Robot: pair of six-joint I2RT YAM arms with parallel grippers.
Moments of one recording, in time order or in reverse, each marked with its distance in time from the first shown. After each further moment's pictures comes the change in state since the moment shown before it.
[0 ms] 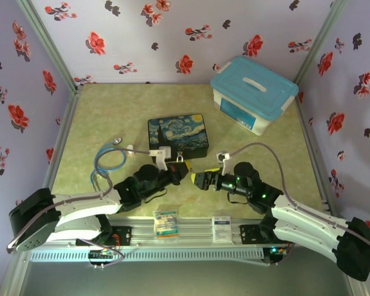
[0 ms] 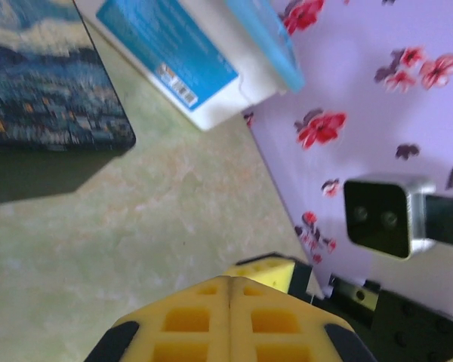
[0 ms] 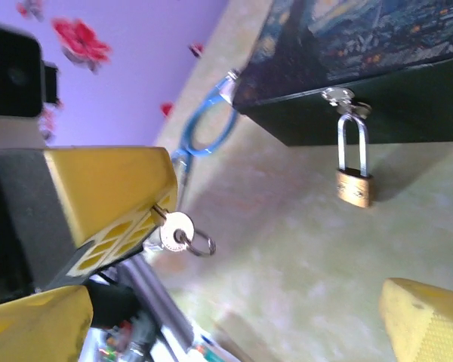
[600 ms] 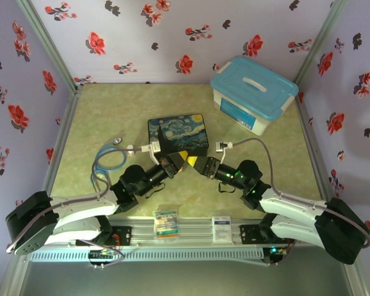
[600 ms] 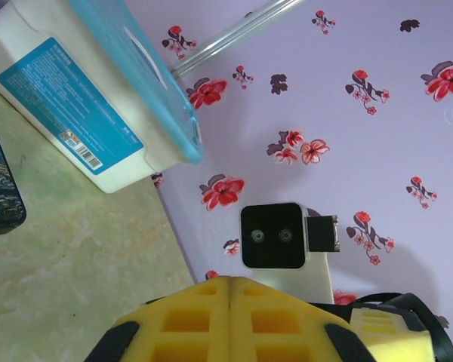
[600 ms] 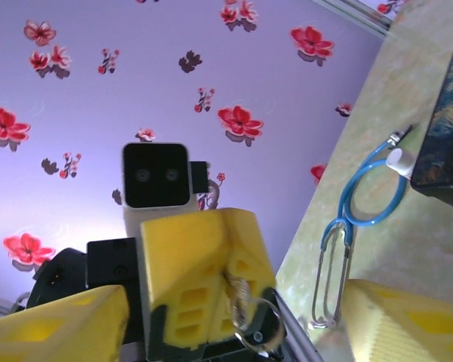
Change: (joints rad) left arm 0.033 -0.007 -0.037 0.297 0.042 -0.109; right arm -0.015 0.249 -0.010 0.675 -0.113 0.337
